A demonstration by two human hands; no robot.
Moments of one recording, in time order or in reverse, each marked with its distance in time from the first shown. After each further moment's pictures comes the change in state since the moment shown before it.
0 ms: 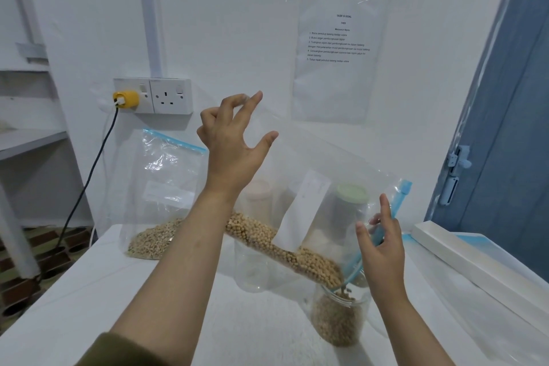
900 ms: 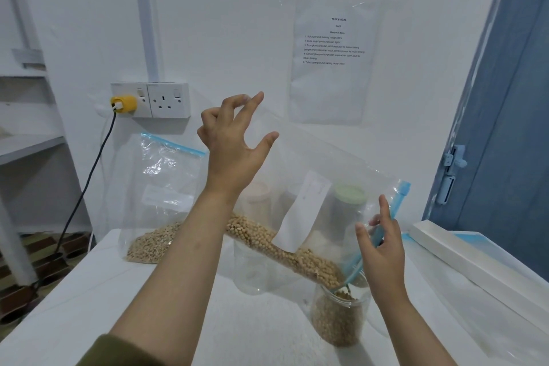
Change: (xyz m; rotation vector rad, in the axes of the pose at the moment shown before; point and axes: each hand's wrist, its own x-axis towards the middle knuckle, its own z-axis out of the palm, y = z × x) left_hand 0.003 0.007 -0.002 -0.011 -0.001 0.026; right_hand 0.000 0.000 -0.003 -0.051 0.004 0.013
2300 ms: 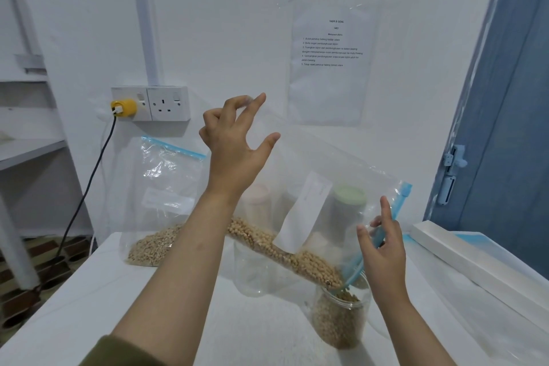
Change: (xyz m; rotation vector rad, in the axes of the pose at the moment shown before) left_hand 0.002 0.004 0.002 0.018 -0.013 0.017; right_hand -0.001 0.002 -0.002 0.048 0.011 0.001
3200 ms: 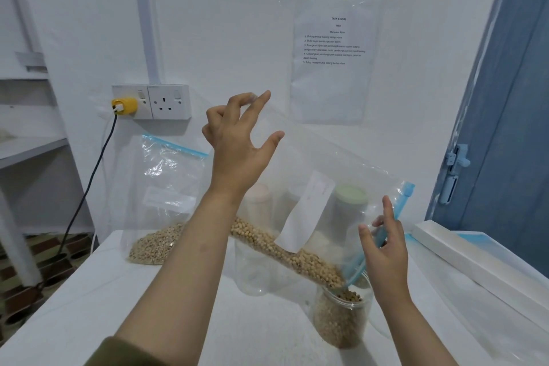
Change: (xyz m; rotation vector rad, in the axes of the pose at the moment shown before) left_hand 0.001 0.005 0.000 -0.009 0.011 0.006; right_hand 0.002 0.002 0.000 -0.002 -0.001 0.008
